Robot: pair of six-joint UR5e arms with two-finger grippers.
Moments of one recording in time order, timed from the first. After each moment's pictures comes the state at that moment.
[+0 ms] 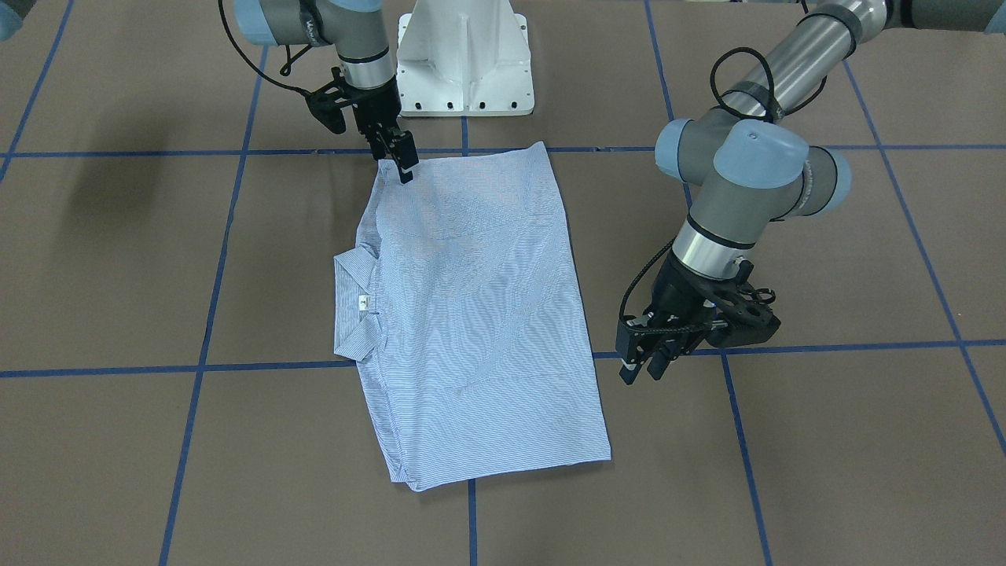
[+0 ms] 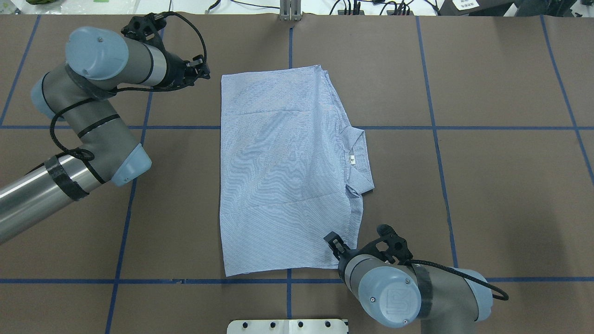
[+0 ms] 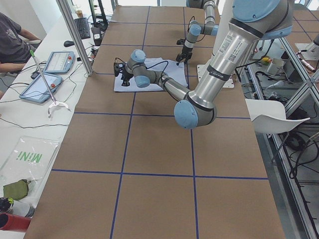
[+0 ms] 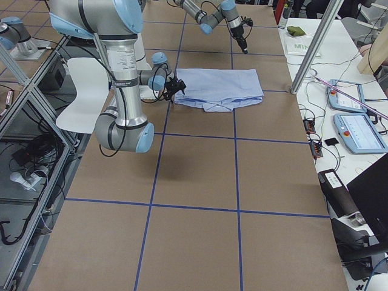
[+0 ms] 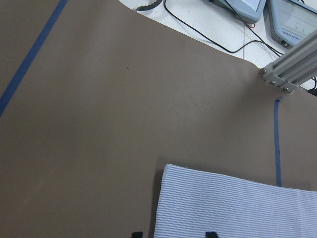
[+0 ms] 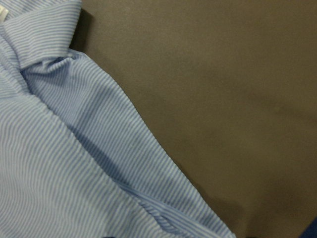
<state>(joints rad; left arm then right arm) -0.82 -2.15 -1.44 -2.25 -1.80 -1.41 0.12 -1.24 1.92 -1.39 1.38 2.41</state>
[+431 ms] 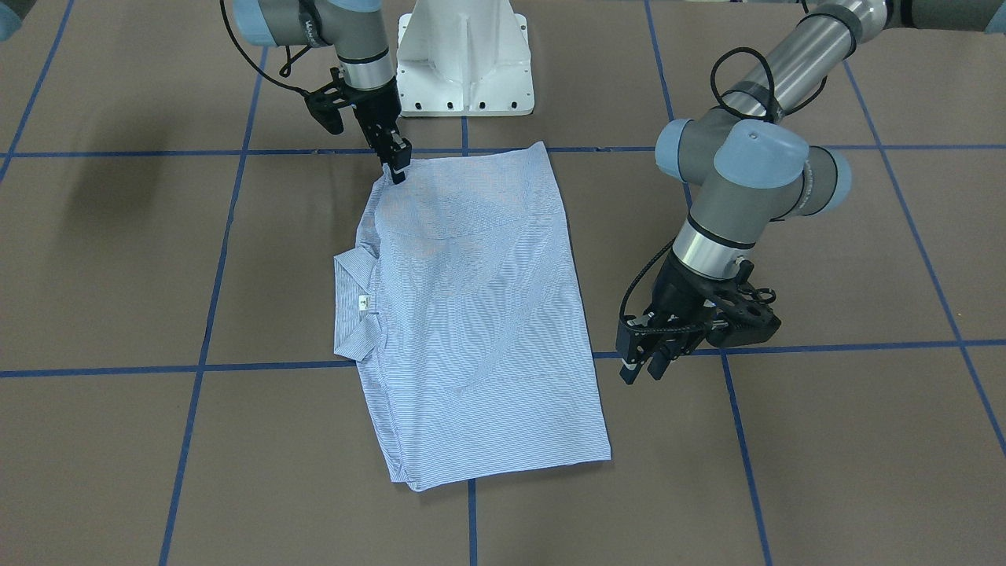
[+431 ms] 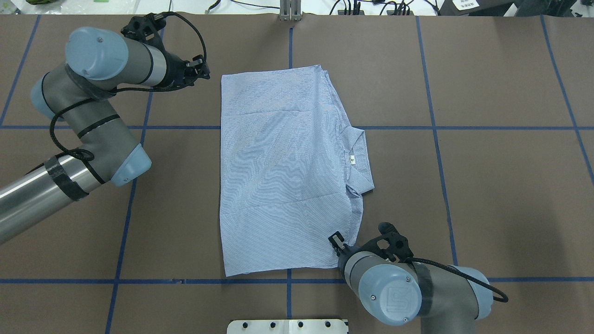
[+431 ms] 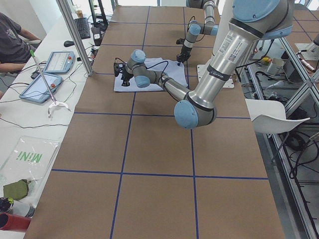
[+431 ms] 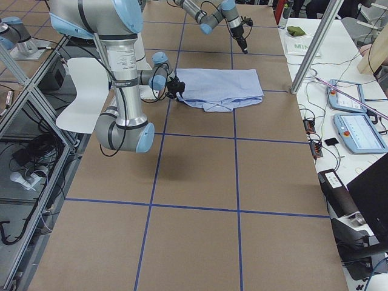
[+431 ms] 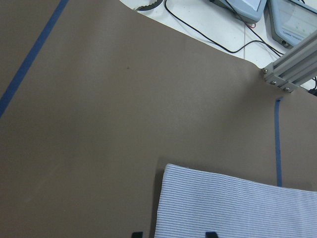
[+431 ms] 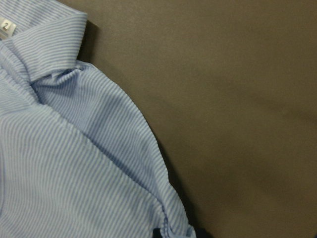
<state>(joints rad) -0.82 -2.15 -1.44 -2.25 -1.80 -1.42 0.12 -1.23 1.92 -1.39 1.37 2.44</state>
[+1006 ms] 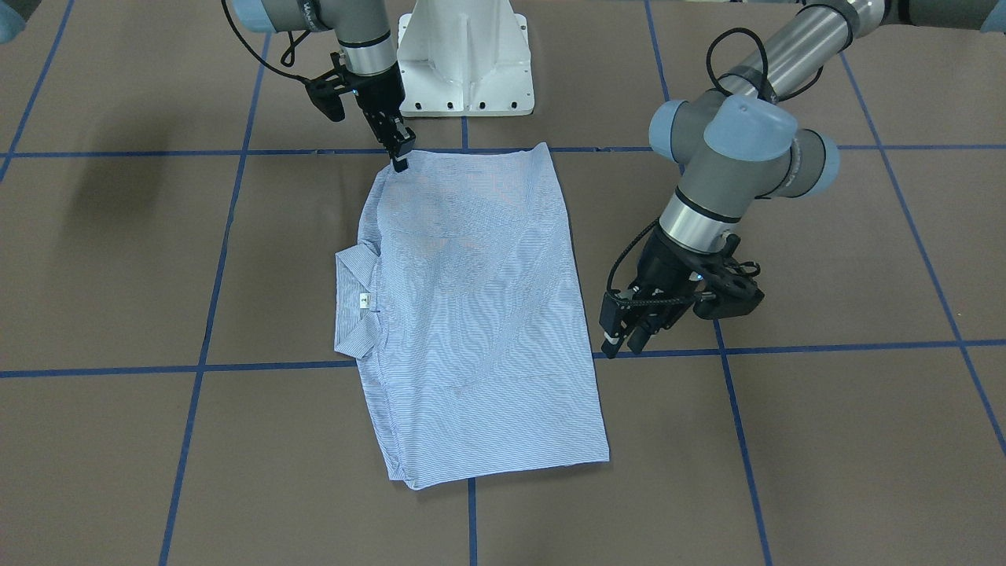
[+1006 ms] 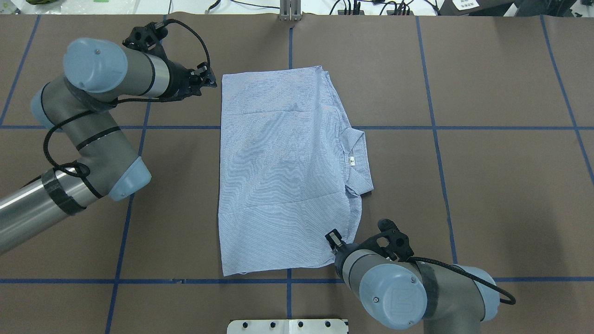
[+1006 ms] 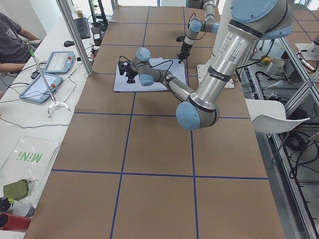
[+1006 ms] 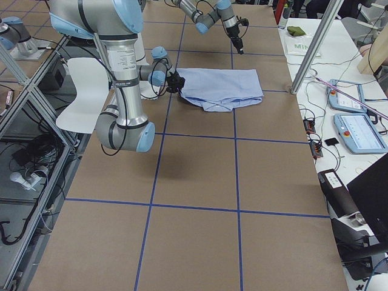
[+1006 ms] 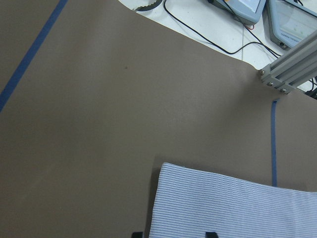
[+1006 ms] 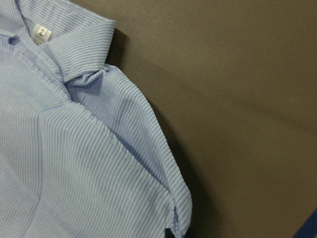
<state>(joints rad) -0.75 -2.08 -1.57 -2.25 -1.80 -1.56 0.12 -1.23 2.00 -1.44 1.36 2.44</state>
